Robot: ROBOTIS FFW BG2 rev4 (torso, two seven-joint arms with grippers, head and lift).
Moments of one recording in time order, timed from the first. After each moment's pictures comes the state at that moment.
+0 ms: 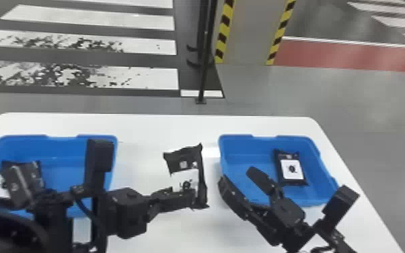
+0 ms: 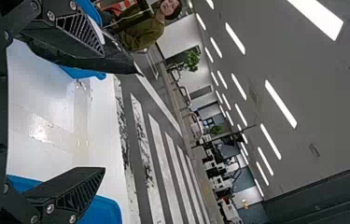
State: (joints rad) left arm 0.14 0.20 -0.17 -2.15 0.45 1.03 -0.54; right arm 0.49 -0.12 -0.04 -2.04 -0.46 0.16 0.52
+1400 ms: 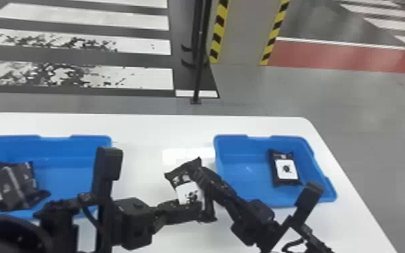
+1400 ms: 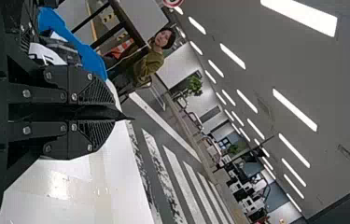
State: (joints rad) left arm 0.14 0.20 -0.21 -2.15 0.48 1.06 -0.54; right arm 0.44 -0.14 0.04 -2.01 -0.66 0.32 0.54
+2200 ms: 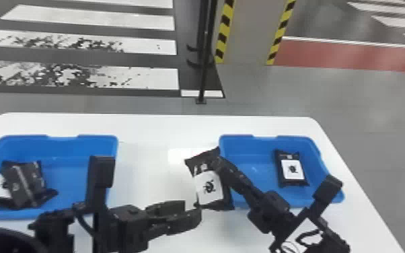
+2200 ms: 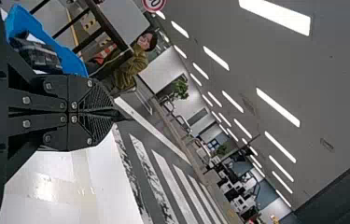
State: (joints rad) left arm 0.20 0.19 -0.15 -2.15 0.50 1.05 -0.53; right arm 0.39 -0.15 -0.02 -1.95 -0.71 0.28 0.55
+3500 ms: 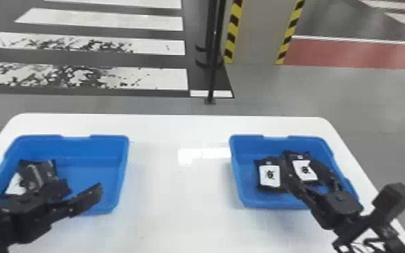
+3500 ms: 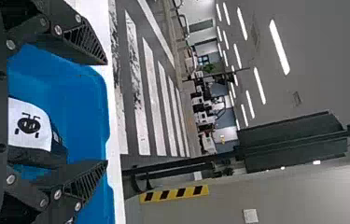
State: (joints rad) left arm 0.35 0.14 0.28 -2.30 0.26 0.99 -0.52; right arm 0.41 -0.10 -0.23 -1.89 -0.34 0.05 0.44
